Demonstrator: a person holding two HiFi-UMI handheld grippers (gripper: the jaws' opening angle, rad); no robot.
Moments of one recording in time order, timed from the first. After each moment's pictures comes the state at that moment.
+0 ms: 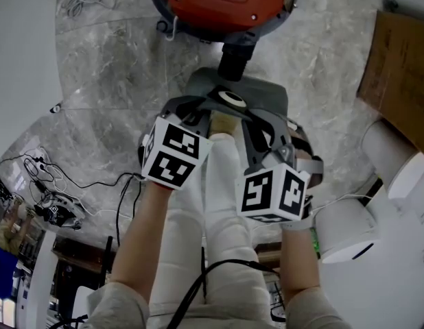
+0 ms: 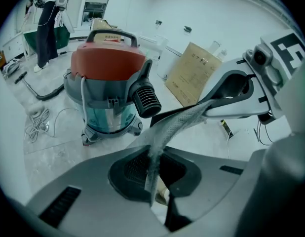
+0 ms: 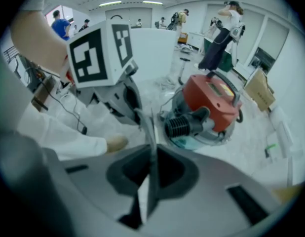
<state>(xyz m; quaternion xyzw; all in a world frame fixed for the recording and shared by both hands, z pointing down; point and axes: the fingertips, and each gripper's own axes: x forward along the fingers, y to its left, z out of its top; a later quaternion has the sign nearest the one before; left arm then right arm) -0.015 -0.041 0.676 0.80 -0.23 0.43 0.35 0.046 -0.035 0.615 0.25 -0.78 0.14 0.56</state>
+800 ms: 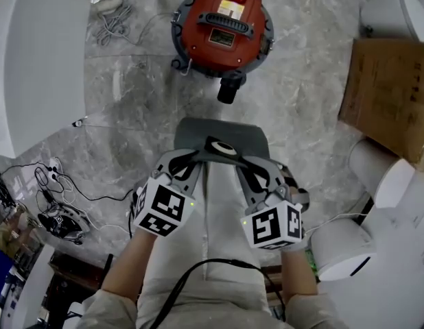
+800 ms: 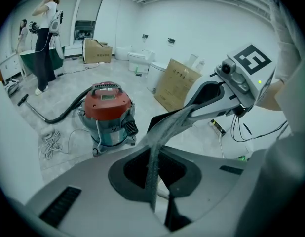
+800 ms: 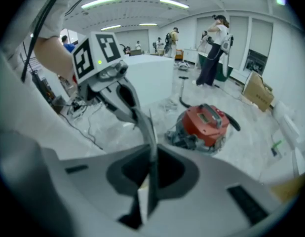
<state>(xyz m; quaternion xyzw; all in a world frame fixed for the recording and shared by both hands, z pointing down) -0.039 -0.002 0.511 0.84 -0.22 0.39 0.29 0.033 0.004 0.479 0.26 -0.84 0.15 0.46</state>
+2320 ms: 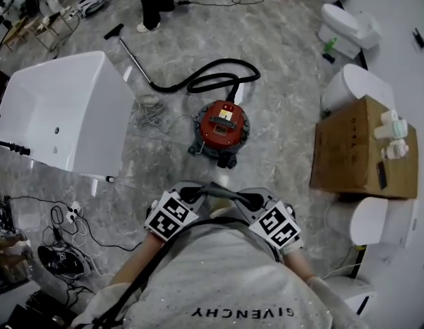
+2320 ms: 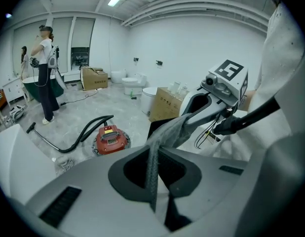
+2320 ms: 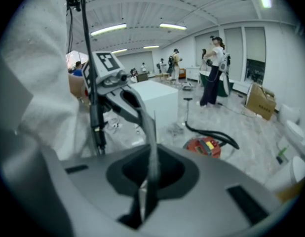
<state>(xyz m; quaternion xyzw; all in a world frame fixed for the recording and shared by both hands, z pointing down) -0.039 0.001 0.261 0.88 -0.23 0.34 0.22 0.030 0.021 0.250 0.23 -0.89 0.16 0.35</state>
